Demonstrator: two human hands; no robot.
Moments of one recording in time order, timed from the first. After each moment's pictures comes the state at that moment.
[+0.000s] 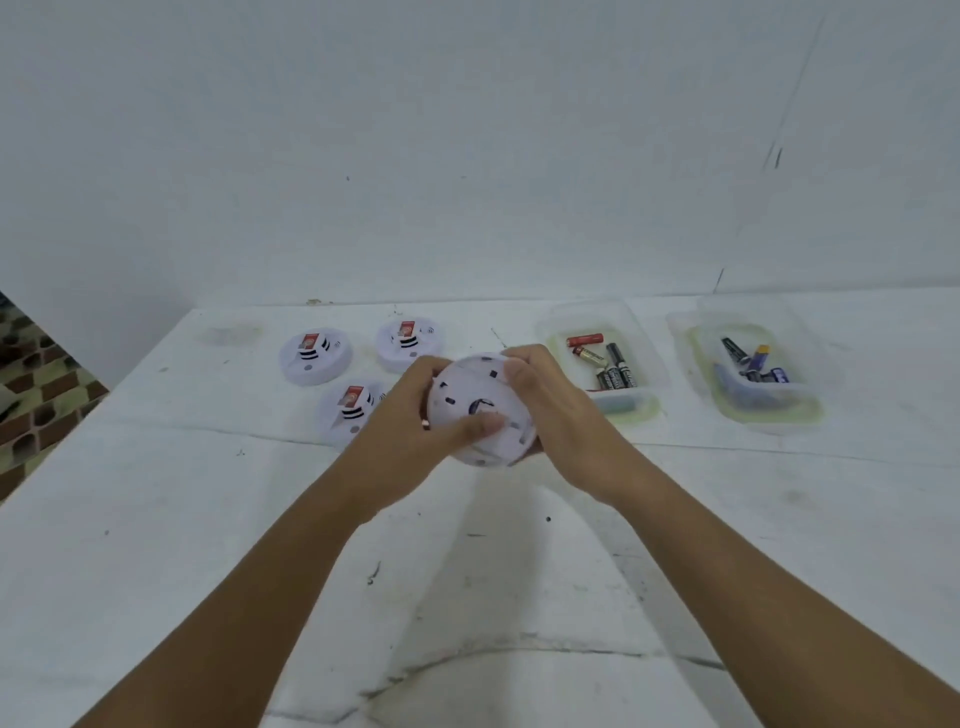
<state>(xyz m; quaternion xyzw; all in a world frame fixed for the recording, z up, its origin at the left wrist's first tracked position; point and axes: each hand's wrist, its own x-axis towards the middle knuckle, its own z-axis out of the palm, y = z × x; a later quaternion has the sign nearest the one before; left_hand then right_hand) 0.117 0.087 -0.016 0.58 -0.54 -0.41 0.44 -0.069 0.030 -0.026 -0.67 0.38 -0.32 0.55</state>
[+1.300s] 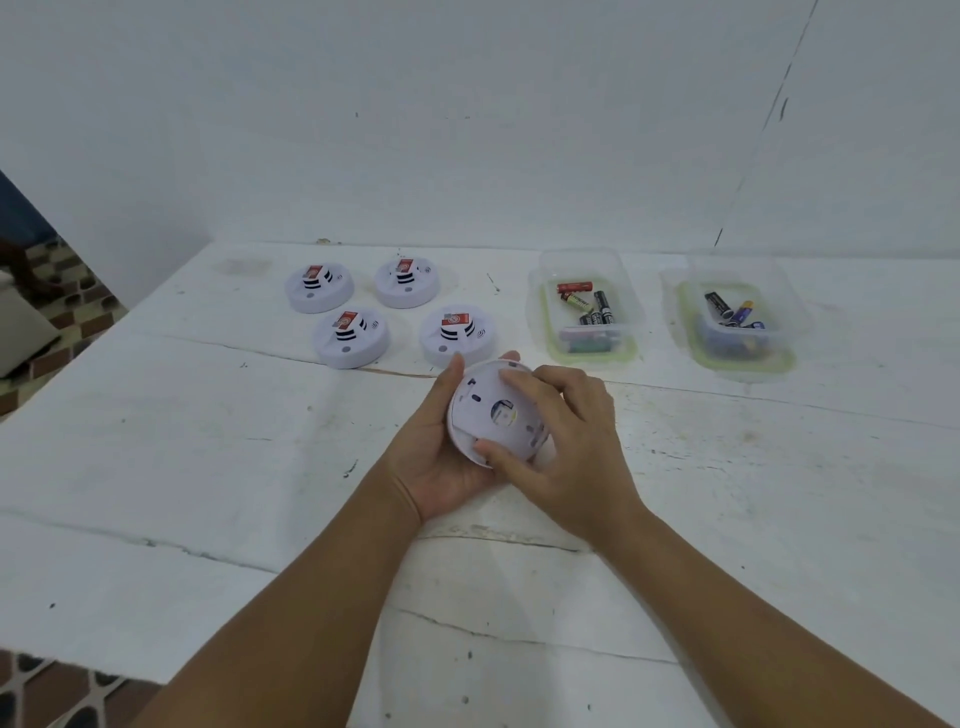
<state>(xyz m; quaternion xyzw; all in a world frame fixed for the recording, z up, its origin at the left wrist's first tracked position) 0.040 0.121 -0.086 0.29 -0.18 -0.76 0.55 -0.122 0.091 -0.107 -0.81 0.34 -0.46 0.13</state>
